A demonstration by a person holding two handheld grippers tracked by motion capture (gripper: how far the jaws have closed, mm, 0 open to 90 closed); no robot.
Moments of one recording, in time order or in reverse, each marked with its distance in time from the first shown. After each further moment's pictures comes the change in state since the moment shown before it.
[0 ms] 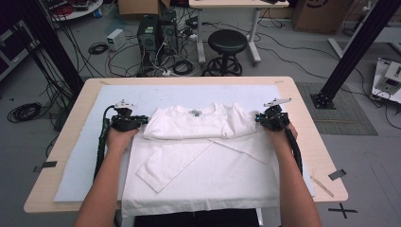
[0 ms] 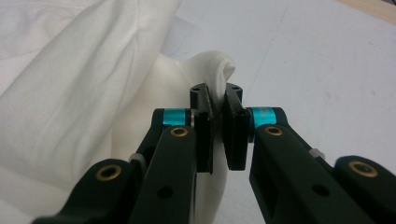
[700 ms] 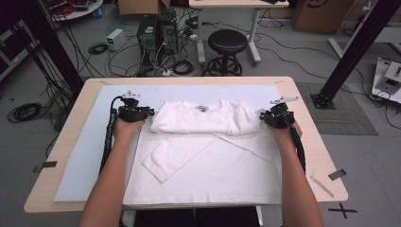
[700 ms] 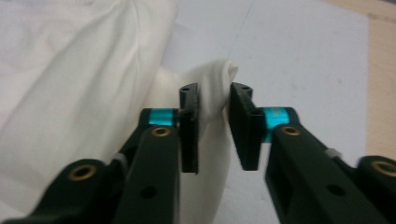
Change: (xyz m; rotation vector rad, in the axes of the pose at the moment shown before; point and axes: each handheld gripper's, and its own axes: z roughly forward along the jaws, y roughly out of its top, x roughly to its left) left arm 0.001 0.027 0.012 -0.016 0.022 -0.004; right arm -0.021 -0.004 0.000 -0.028 -0.041 0.073
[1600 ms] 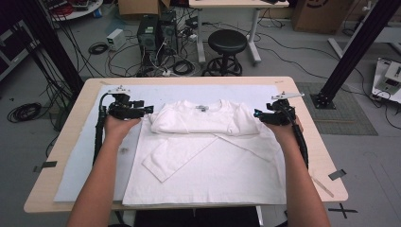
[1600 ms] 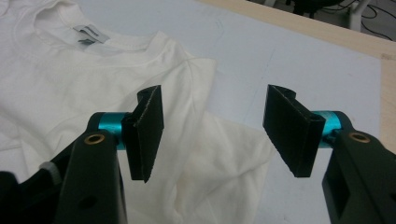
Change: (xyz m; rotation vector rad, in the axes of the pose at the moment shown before) left arm -0.007 0.018 -0.035 -0.085 -0.161 -0.014; right arm 0.012 0.018 -0.026 -0.078 0.092 -0.011
